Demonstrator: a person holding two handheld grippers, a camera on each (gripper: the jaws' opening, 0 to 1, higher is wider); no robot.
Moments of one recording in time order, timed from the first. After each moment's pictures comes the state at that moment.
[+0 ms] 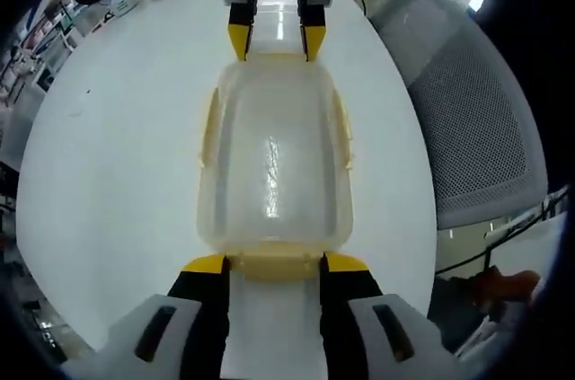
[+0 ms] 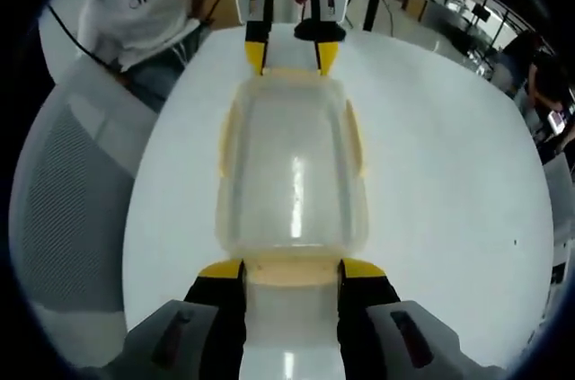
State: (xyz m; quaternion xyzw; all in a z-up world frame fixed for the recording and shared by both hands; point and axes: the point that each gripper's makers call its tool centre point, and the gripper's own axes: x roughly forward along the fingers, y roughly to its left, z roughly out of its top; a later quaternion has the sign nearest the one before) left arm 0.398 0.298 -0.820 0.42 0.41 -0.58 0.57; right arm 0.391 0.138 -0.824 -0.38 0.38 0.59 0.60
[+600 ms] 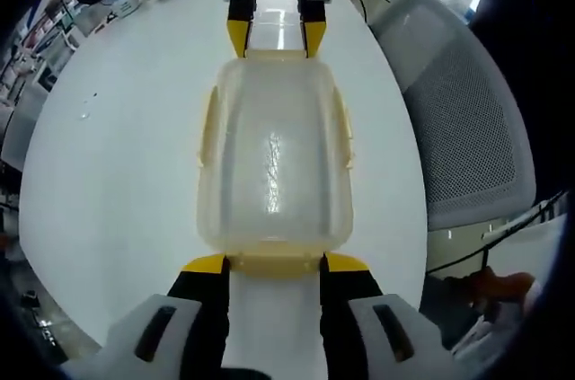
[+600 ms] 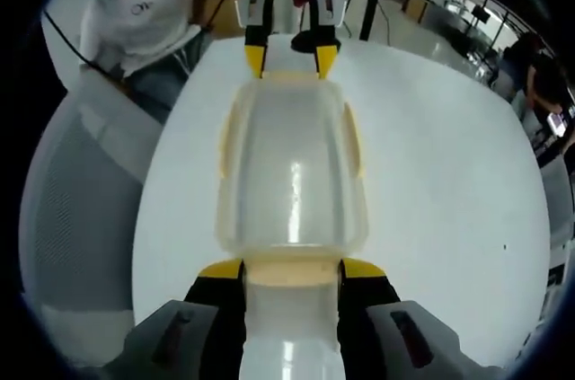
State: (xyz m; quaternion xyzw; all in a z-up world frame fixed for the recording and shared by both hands) left arm 0.404 0.298 -0.797 0.42 0.41 -0.57 0.57; right arm 0.399 0.138 -0.798 -0.38 0.37 0.60 0.60
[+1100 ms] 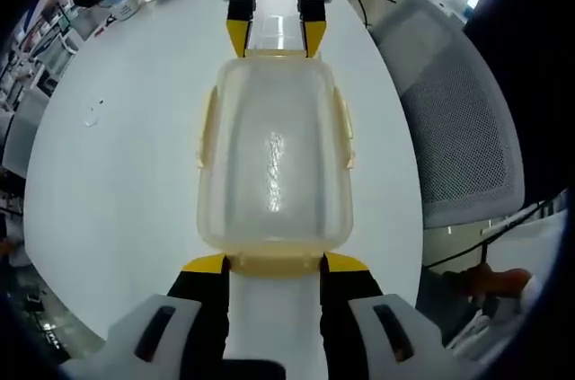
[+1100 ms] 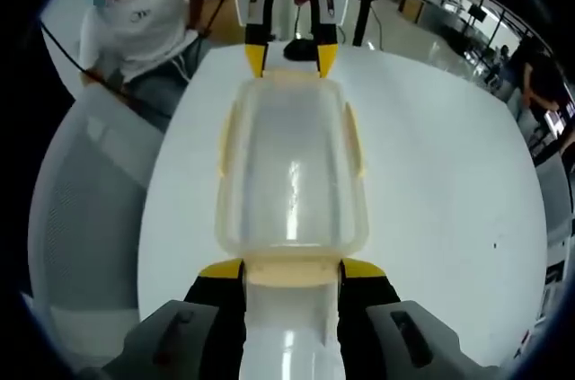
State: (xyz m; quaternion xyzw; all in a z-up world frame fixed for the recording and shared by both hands) left arm 0.417 0.292 -0.776 0.43 0.41 -0.57 0.56; right arm 0.409 0.132 -0.778 -0.37 0.38 0.59 0.61
